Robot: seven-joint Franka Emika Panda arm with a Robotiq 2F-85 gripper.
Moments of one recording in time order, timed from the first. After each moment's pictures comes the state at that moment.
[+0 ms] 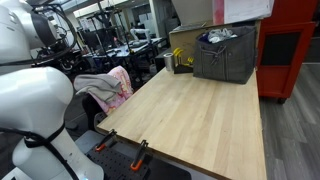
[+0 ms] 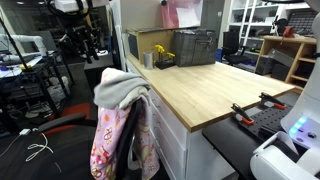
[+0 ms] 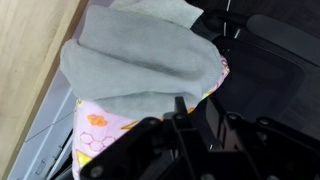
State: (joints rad) arm 0.95 0.87 0.12 -0.75 -0.21 1.54 0.44
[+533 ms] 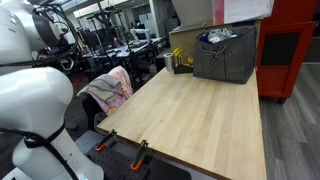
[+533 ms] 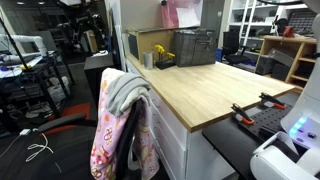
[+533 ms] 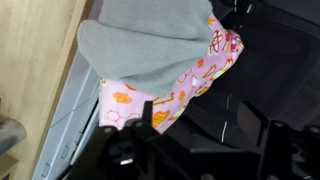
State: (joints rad) arm 0.94 0.89 0.06 -0.67 -0.22 1.54 0.45
